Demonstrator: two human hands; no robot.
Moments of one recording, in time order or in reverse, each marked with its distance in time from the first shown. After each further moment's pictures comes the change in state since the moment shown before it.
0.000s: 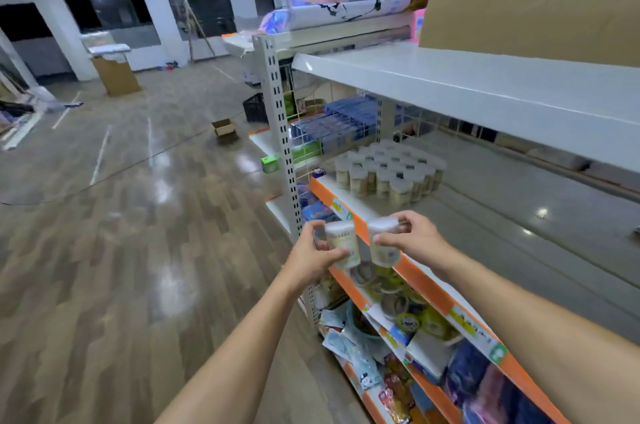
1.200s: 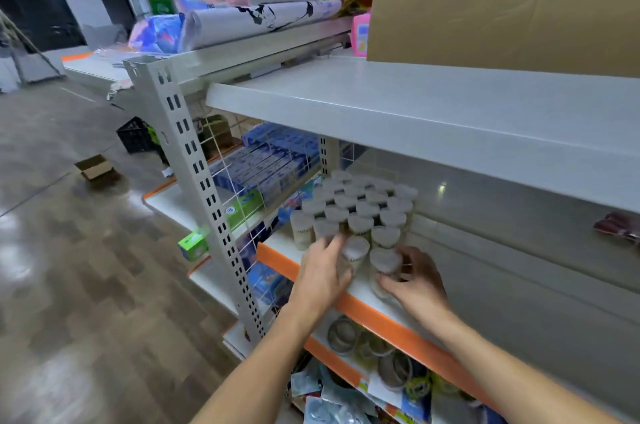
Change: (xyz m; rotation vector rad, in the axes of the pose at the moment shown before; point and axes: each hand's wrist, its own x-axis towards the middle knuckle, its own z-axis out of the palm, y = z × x) left_hand 0.226 0.016 0.030 0.688 -0.218 0.693; right_hand 0.133 0.049 0.038 -0.199 0.597 0.112
